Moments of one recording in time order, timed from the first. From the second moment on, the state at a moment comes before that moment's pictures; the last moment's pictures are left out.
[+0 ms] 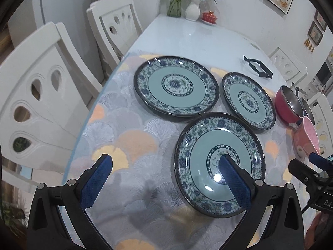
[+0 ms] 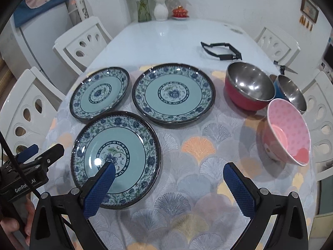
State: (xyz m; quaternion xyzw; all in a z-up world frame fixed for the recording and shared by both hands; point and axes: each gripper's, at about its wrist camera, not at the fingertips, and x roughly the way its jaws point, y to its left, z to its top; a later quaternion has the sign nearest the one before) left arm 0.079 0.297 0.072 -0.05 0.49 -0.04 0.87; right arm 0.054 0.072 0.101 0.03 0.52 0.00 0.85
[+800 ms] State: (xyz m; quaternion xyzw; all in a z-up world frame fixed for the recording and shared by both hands) left arm 0.072 0.274 0.090 -0.04 0.47 -0.06 0.88; right arm 0.048 0.083 0.110 -0.01 0.51 -0.01 0.86
